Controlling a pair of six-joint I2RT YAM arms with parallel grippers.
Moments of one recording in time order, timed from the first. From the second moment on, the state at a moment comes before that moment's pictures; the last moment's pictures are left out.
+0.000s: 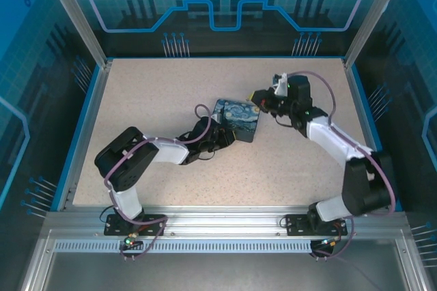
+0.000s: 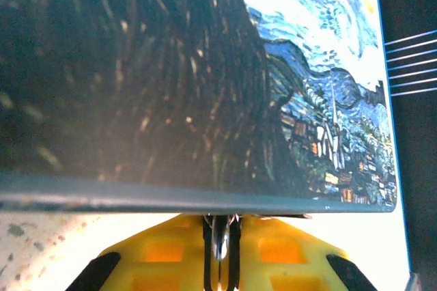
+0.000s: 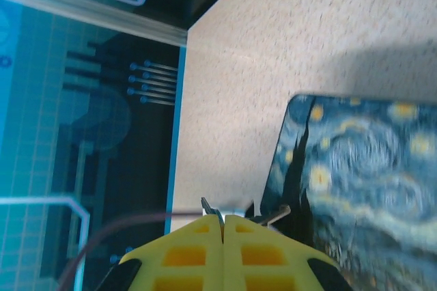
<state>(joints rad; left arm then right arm) -0.67 1.78 0.77 0.44 0.17 -0.98 0.28 1.40 0.91 0.03 -0.59 0.93</state>
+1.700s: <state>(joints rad) -0.66 1.71 0.66 0.80 0.26 -1.53 0.36 1.24 0.36 0.52 -0.56 1.30</state>
